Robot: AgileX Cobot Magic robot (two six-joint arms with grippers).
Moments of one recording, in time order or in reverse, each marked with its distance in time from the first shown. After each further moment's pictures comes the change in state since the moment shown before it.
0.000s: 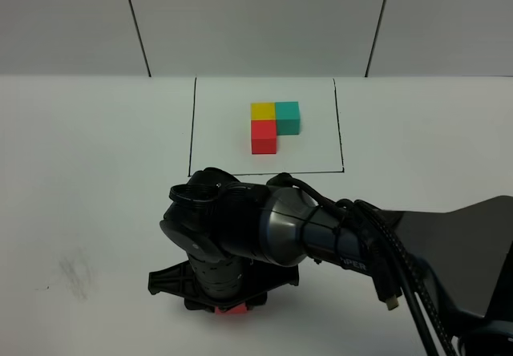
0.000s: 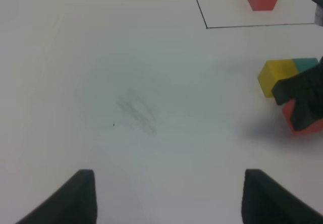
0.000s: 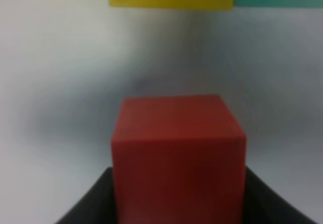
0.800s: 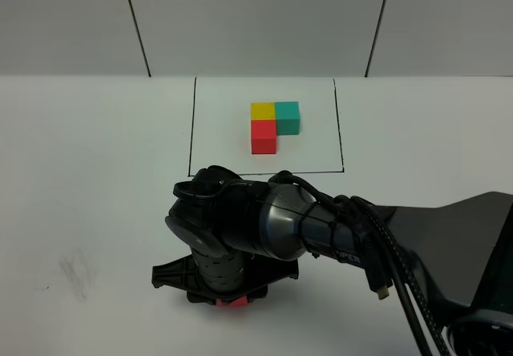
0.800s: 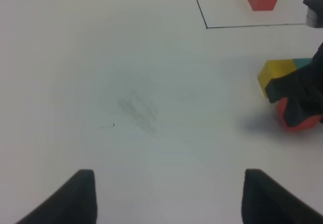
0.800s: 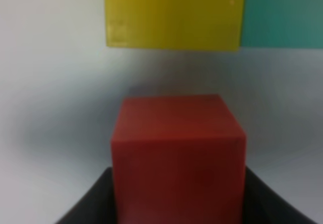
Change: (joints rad) left arm 0.000 0.000 0.000 0.000 0.000 0.000; right arm -0.024 0.021 -0.005 -0.012 -0.041 -0.019
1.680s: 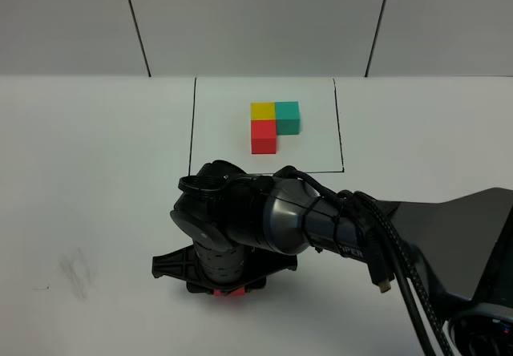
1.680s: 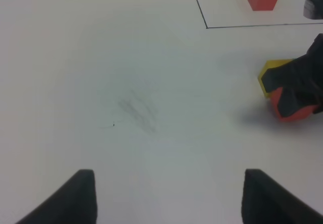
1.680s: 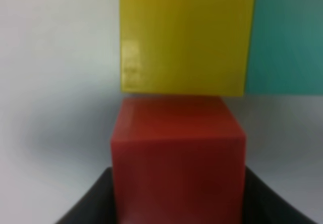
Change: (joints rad) left arm 0.000 0.000 0.000 0.000 0.000 0.000; right arm -0.014 0.000 -0.001 -0.016 -0.043 -0.007
